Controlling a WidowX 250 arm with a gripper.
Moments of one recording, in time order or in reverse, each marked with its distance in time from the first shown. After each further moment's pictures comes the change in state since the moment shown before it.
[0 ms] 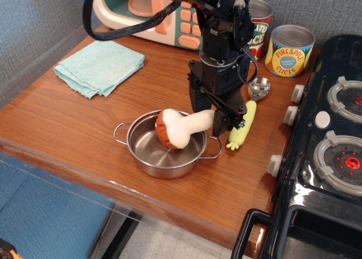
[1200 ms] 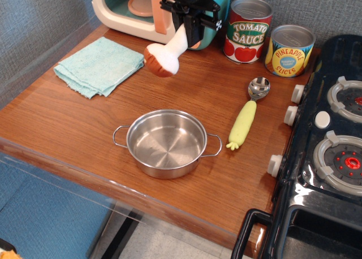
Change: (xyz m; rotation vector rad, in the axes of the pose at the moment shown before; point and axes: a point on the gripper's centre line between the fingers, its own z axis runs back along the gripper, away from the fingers) arm 0.040 0.119 0.022 -0.069 -0.013 0.261
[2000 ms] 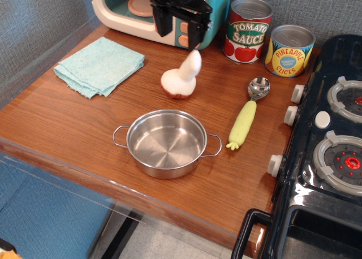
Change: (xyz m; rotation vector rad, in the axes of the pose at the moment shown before) arm 0.000 0.021 0.002 0.100 -0.004 0.078
